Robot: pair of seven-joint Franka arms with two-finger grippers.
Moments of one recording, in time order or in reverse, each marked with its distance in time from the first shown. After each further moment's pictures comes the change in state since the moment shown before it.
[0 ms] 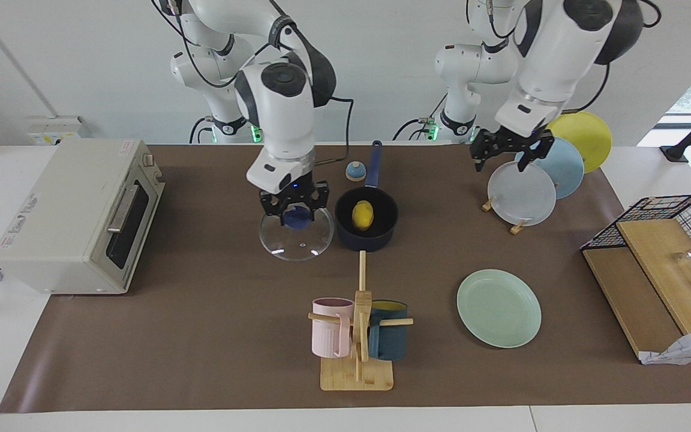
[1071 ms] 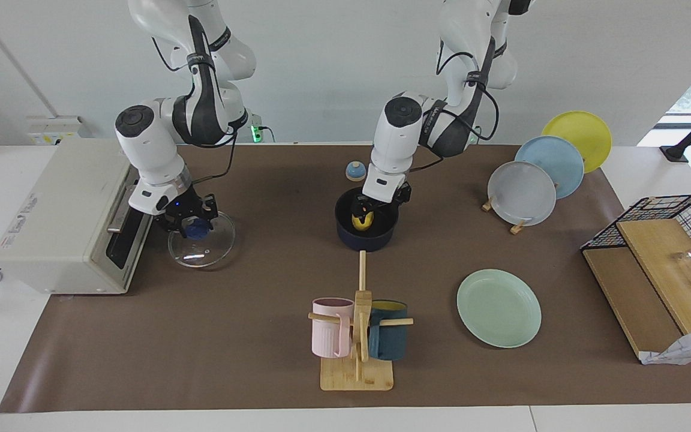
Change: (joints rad) left arm -0.322 0.287 -0.003 -0.153 -0.032 0.481 -0.676; right arm -0.377 -0.222 -0.001 -0.628 0.101 0.434 -0.542
